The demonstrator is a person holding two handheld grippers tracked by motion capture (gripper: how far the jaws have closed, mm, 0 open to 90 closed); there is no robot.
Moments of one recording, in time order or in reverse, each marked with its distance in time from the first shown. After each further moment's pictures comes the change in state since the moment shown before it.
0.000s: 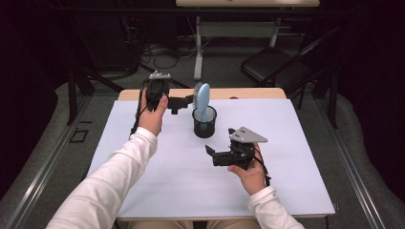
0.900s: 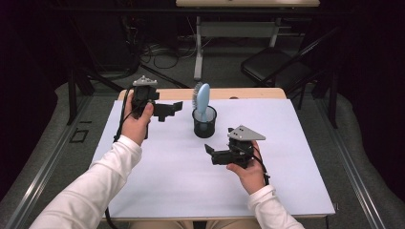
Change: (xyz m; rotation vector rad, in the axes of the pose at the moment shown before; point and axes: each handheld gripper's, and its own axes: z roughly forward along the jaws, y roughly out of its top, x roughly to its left) left arm 0.015 -0.017 -0.038 0.007 -0.030 0.020; right arm 0.001 0.004 0.003 0.034 -0.017 0.008
